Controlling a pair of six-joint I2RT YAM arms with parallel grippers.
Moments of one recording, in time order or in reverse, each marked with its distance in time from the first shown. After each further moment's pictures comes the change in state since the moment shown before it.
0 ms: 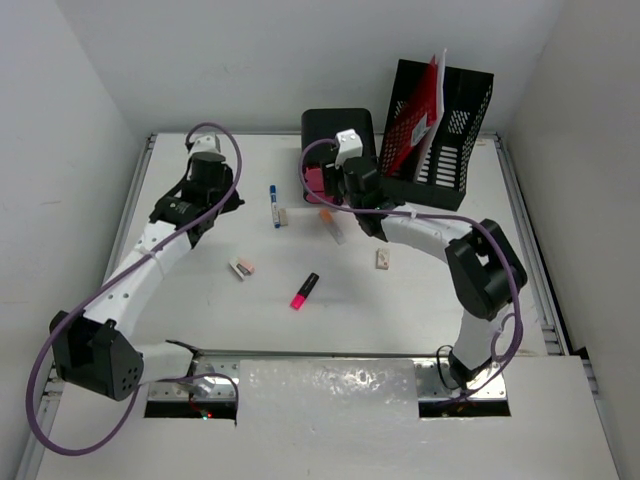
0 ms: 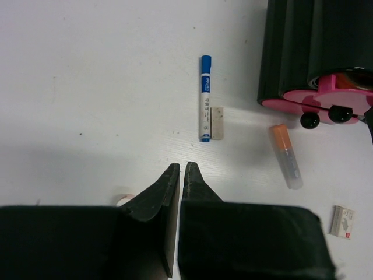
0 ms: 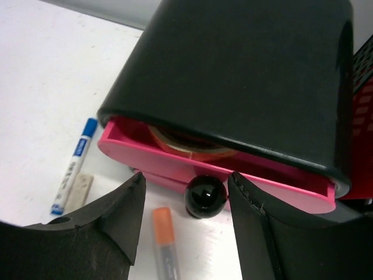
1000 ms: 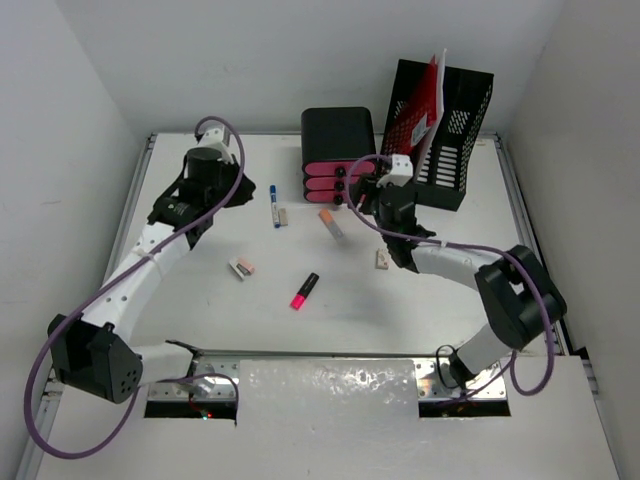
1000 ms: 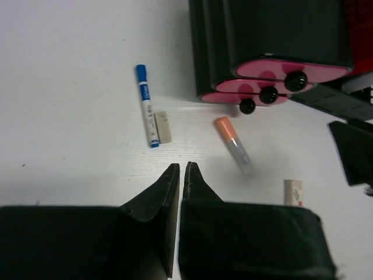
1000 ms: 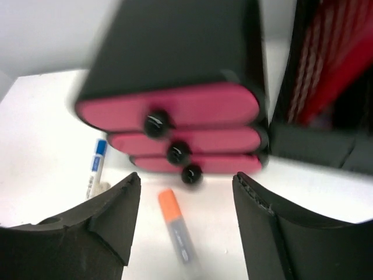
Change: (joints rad) left arm 0.000 -0.032 0.000 0.090 0.189 0.037; right arm -0.032 -0.256 -0.361 0.242 0.089 0.255
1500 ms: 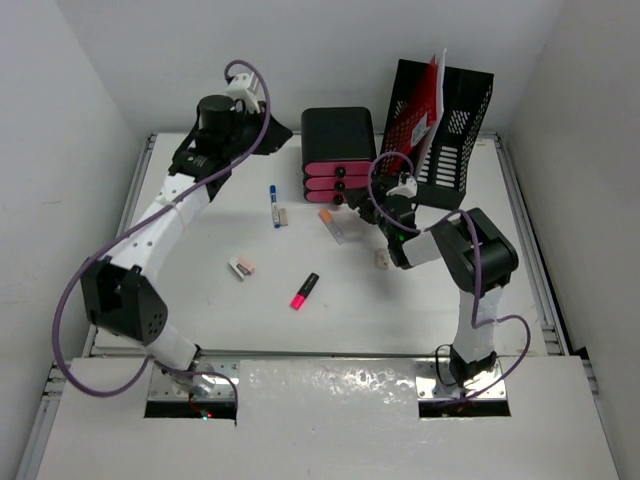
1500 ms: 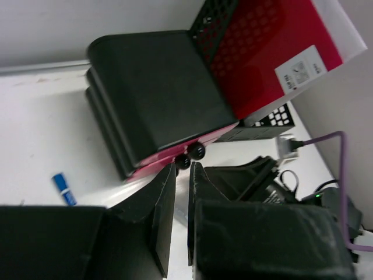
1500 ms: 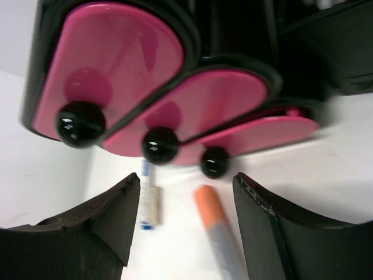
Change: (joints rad) left arm -0.011 0.296 0.351 0.177 0.318 0.077; right arm -0.175 0.386 -0.075 0.406 -0.317 0.613
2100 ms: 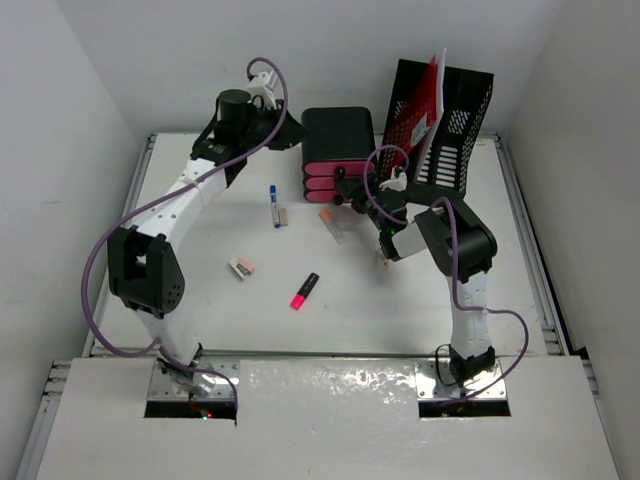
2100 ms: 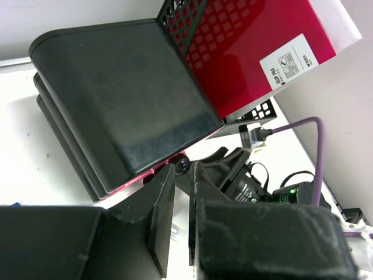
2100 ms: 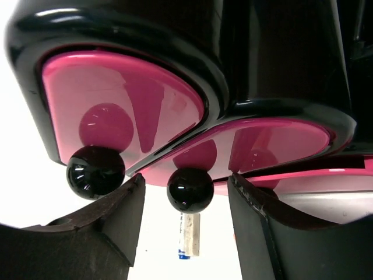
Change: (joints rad) left arm -0.004 0.230 0.136 0.082 0.169 -0.034; right arm 0.001 0.211 0.169 0.187 -0.070 0.169
